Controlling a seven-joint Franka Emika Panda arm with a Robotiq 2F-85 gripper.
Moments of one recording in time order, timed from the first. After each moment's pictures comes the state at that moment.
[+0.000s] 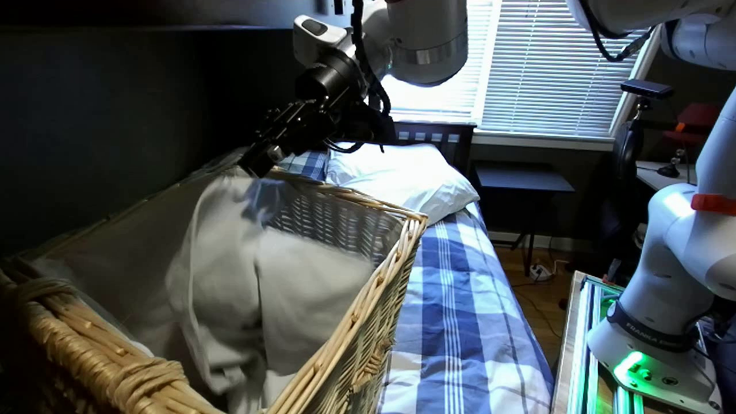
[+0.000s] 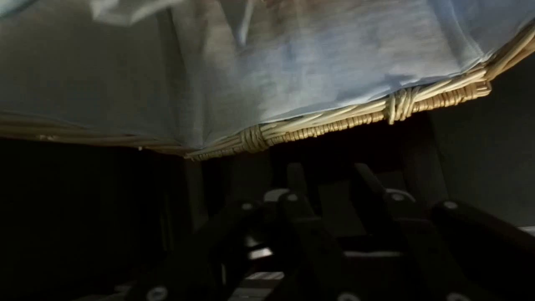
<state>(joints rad) 0.26 0.06 0.27 -1.78 1.12 2.21 -1.37</state>
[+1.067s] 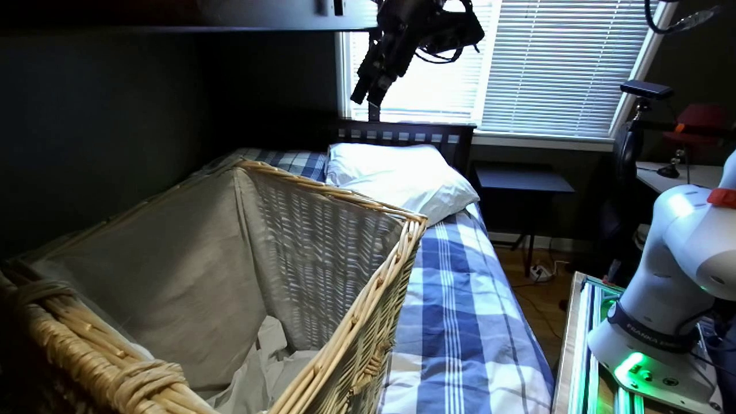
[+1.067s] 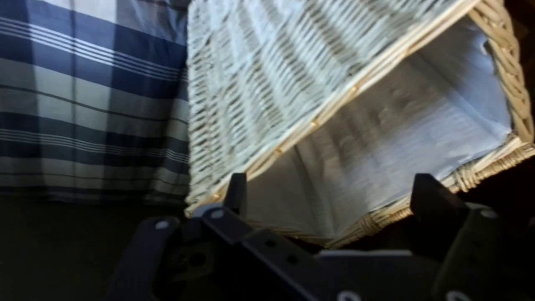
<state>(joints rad) 0.16 -0.21 0.14 -1.80 0.48 1.94 -0.67</state>
